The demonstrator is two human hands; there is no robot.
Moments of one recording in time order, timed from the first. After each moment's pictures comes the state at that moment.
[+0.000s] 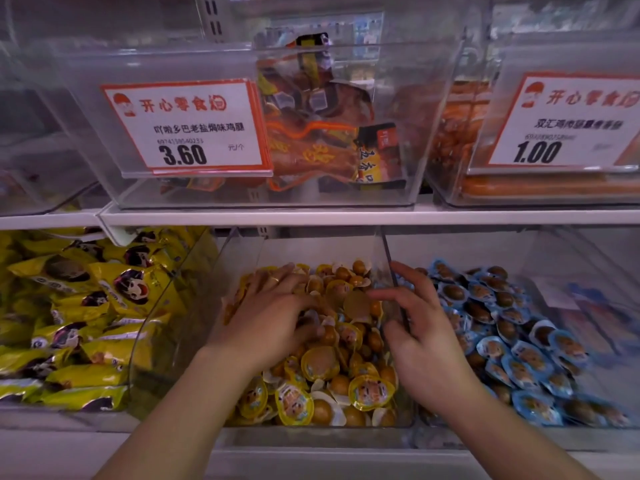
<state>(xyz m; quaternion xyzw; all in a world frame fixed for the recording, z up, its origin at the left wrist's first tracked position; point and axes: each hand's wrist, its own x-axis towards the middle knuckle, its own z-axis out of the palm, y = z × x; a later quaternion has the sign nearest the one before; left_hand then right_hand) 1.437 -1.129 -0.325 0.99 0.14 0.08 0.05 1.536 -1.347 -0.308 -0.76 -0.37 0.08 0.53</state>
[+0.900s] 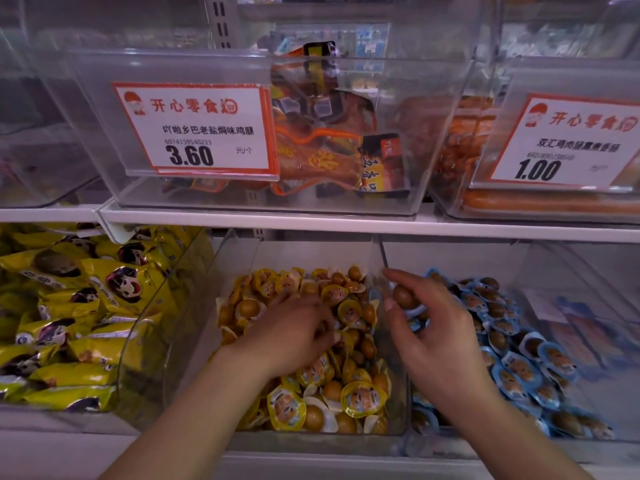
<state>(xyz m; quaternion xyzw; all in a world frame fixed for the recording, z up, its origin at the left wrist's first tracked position) 1.456 -1.153 -0.328 0.99 0.11 0.00 0.11 1.544 -1.354 -0.293 -0.75 -0.41 -0.12 0.50</state>
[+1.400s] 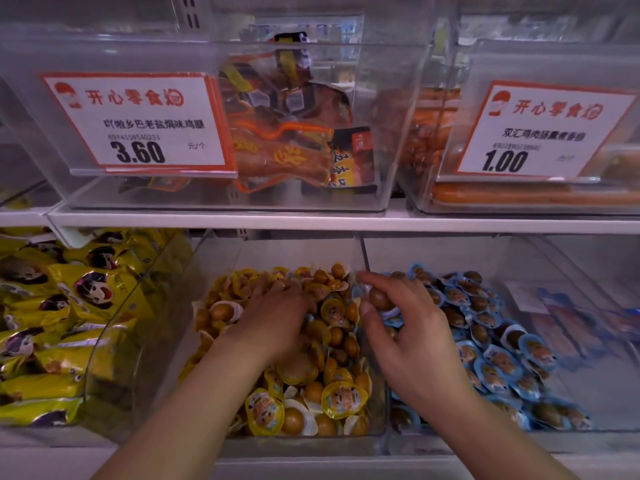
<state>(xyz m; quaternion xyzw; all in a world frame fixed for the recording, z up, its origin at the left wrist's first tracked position) 1.478 -1.152 -0.329 0.99 0.16 -0.03 0.03 1.545 -1.356 -0.297 -0.76 -0.44 -0.10 0.48</state>
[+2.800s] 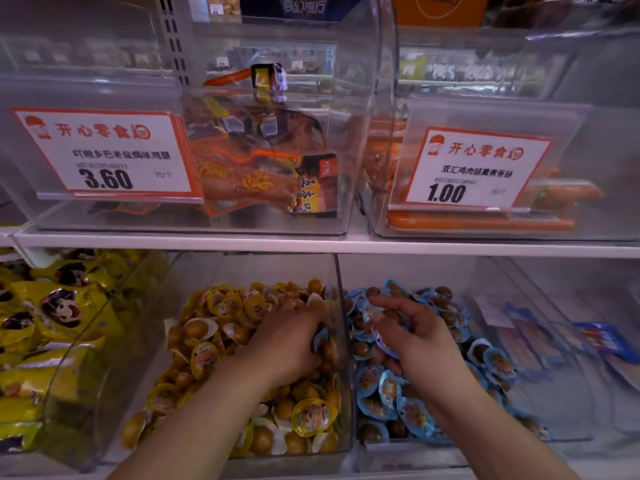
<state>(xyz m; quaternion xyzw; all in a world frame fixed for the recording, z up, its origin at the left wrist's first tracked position) 1.506 -1.187 -0.336 0.98 0.12 0.04 0.14 1.573 -1.381 -0.288 -0.68 -0.17 0.23 0.68</state>
